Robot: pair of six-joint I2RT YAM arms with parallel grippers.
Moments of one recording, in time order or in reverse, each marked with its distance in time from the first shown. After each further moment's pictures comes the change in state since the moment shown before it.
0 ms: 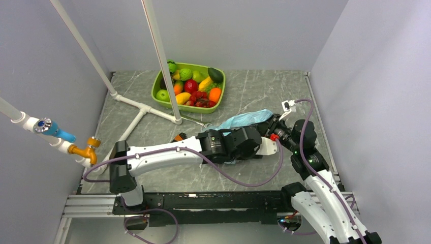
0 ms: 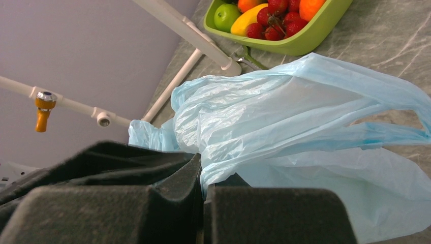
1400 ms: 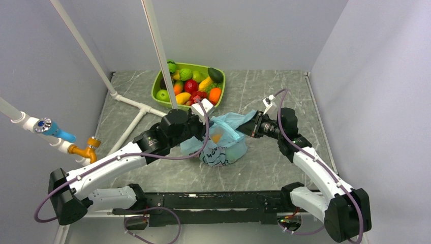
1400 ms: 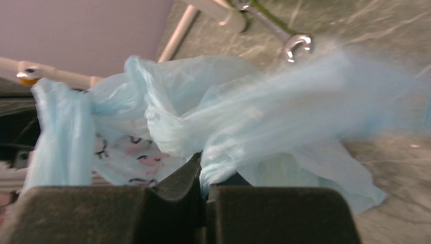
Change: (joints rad) left arm 0.404 -0.583 -0.665 0.542 0.281 -0.445; right arm 0.003 0.351 -0.011 0.172 -0.173 0.024
